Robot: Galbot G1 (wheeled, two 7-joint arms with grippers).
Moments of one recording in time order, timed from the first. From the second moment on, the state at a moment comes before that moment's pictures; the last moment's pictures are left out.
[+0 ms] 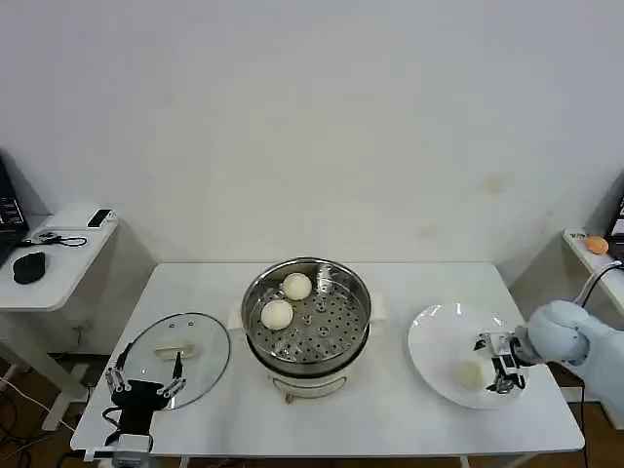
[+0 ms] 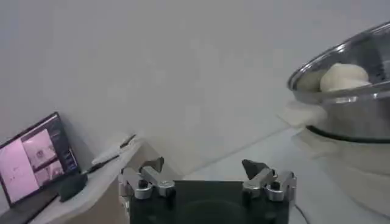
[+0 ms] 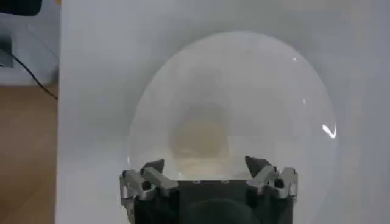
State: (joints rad) left arm 1.70 -1.29 -0.63 -2.15 0.20 0.18 -0.17; right arm -0.35 0.42 -0.58 1.55 -0.18 -0.28 -0.96
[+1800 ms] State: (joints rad) left arm 1.67 -1.28 -0.66 -2.14 0.18 0.18 -0.17; right arm 0.32 0.65 -0.90 1.43 0.03 -0.28 -1.08
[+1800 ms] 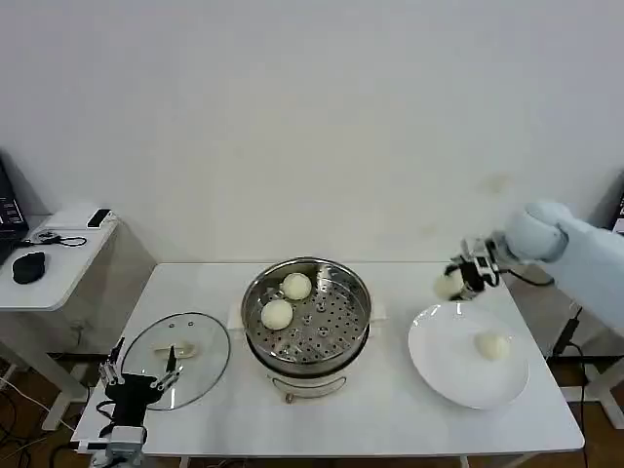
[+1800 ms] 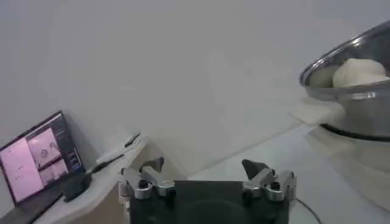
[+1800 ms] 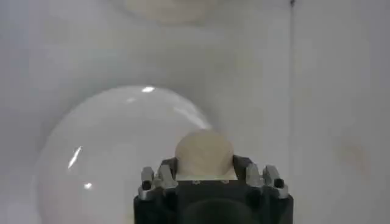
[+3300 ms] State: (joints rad) left arm 1.69 -1.32 -0.75 -2.14 0.15 0.18 -0.16; right arm 0.42 1.13 -1.22 1.54 0.03 -0.10 -1.12
